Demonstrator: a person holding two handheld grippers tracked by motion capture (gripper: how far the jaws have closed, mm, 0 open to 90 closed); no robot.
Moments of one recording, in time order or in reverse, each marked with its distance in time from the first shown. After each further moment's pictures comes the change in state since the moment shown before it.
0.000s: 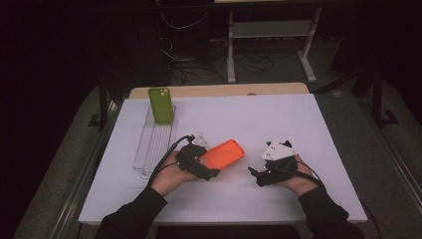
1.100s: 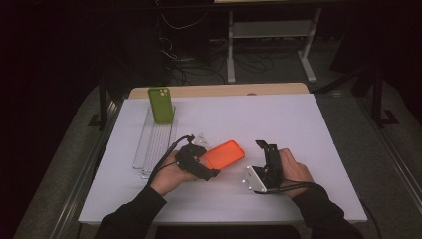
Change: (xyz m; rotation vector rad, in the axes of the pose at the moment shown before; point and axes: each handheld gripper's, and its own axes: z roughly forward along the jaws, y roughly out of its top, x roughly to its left) left arm 0.000 0.000 -0.001 0.009 -0.009 0.003; right arm 0.044 0.001 0.013 -0.027 -0.396 -0.757
